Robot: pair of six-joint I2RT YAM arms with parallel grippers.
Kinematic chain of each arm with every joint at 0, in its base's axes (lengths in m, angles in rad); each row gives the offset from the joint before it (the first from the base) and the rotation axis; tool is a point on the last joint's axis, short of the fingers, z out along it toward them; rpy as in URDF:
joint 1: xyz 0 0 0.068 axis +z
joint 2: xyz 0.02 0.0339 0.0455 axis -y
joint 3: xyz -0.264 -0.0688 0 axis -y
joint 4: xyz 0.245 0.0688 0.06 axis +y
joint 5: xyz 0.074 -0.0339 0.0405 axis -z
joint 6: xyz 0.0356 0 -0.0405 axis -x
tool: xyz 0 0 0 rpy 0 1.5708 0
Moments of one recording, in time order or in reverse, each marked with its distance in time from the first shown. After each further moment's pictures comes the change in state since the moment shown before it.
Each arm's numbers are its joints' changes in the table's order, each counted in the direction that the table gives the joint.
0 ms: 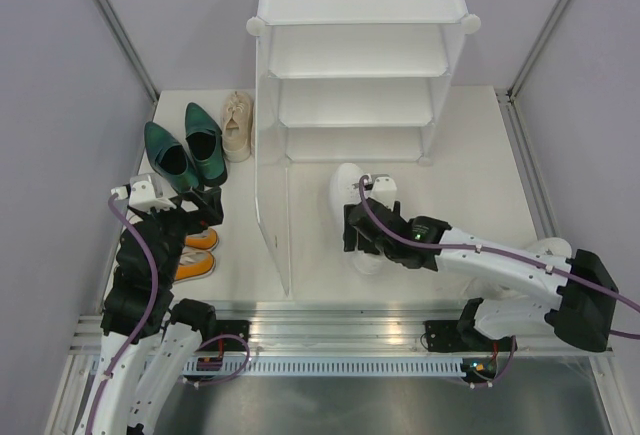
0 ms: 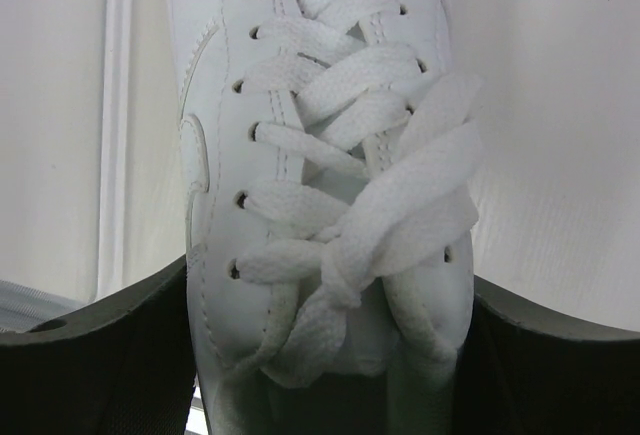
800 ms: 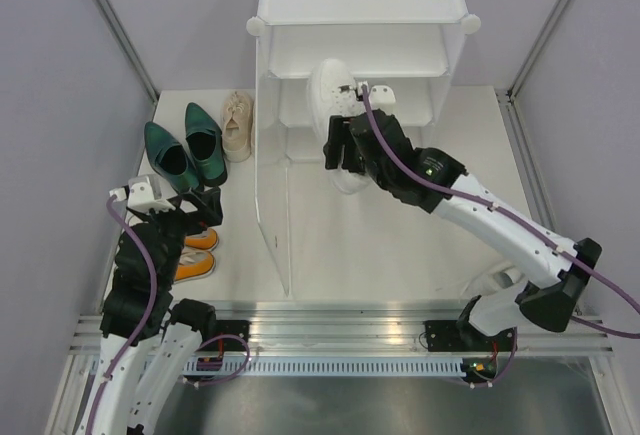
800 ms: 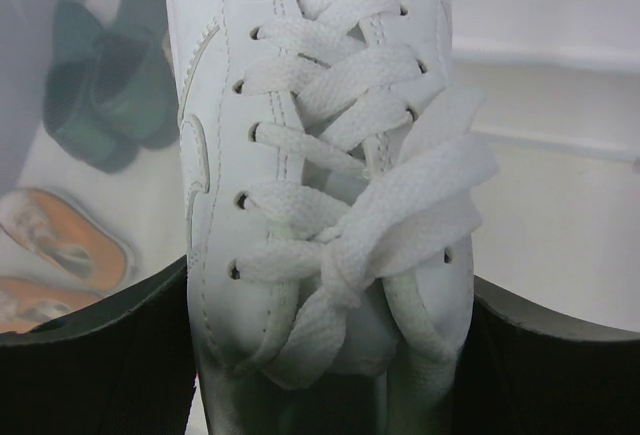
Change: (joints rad) left arm -0.001 0.012 0.000 0.000 0.000 0.000; right arm -0.127 -0.137 0.621 0.088 0.032 0.250
